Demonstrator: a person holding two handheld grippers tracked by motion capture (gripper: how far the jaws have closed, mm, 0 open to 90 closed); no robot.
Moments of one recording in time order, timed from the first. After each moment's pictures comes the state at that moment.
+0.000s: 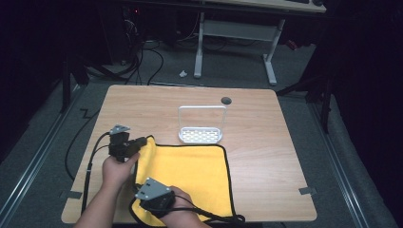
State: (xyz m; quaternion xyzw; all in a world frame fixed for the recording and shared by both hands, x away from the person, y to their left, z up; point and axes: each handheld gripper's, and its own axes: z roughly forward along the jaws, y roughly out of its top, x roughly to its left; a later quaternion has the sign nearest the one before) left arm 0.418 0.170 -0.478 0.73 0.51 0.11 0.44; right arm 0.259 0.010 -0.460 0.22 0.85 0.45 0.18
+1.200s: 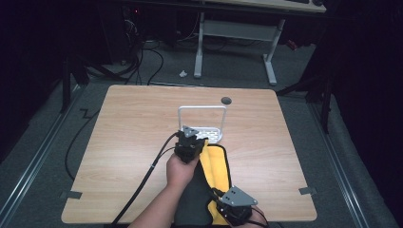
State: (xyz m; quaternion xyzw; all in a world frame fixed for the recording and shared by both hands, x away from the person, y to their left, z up) left arm 0.413 -0.016 -0.484 0.77 0.45 0.12 0.44; right arm 0.228 -0.177 -0.490 0.35 0.82 0.39 0.23
